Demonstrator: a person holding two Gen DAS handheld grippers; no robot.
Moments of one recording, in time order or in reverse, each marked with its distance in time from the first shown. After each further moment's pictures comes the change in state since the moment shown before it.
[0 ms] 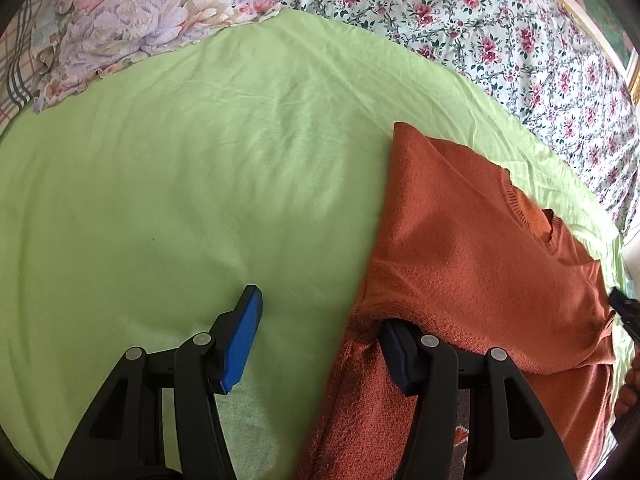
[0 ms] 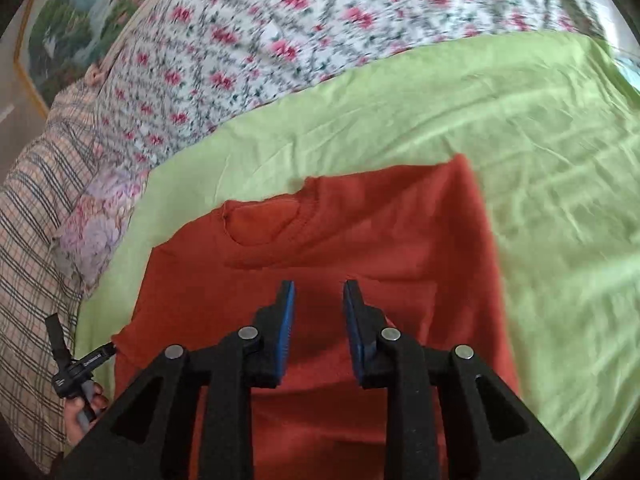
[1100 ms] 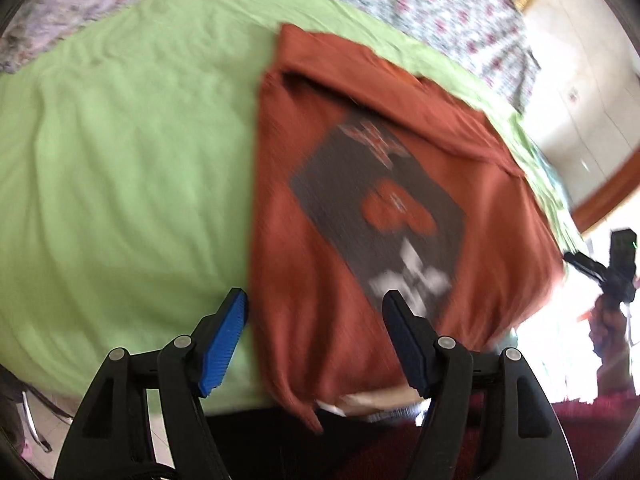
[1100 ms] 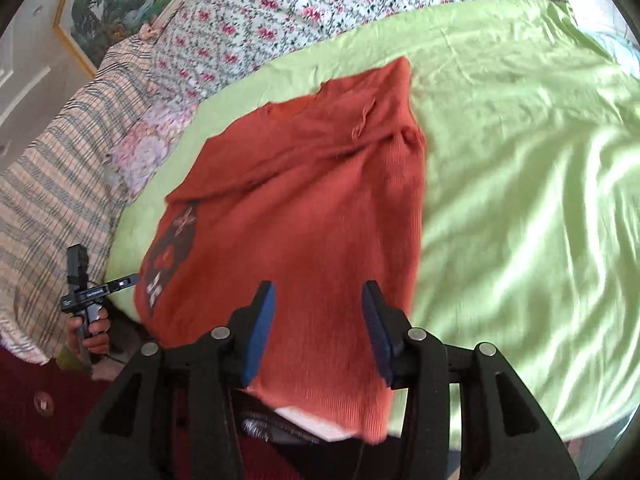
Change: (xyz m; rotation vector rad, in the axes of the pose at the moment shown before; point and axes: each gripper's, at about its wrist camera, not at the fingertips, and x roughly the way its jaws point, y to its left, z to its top) left arm -0.114 0.030 -0.148 0.280 0.215 -0.320; right arm -0.158 -0.039 -0.171 -0.051 0.115 0.117
